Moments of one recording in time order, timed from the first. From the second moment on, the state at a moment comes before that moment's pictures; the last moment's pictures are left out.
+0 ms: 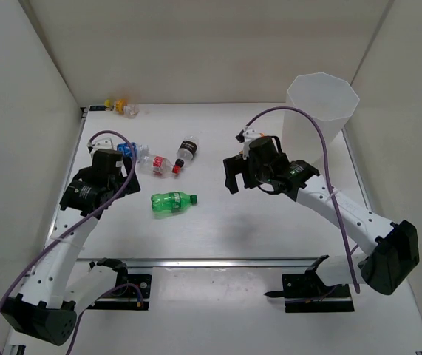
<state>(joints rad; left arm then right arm) -0.28 0.95 1.07 -0.96 -0.41 -0.44 0.68 1.31 1.14 -0.54 0.01 0.22</state>
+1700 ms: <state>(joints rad) -0.28 0.92 0.92 -0.92 -0.30 -0.39 0.44 2.21 1.67 -0.42 0.63 0.81</state>
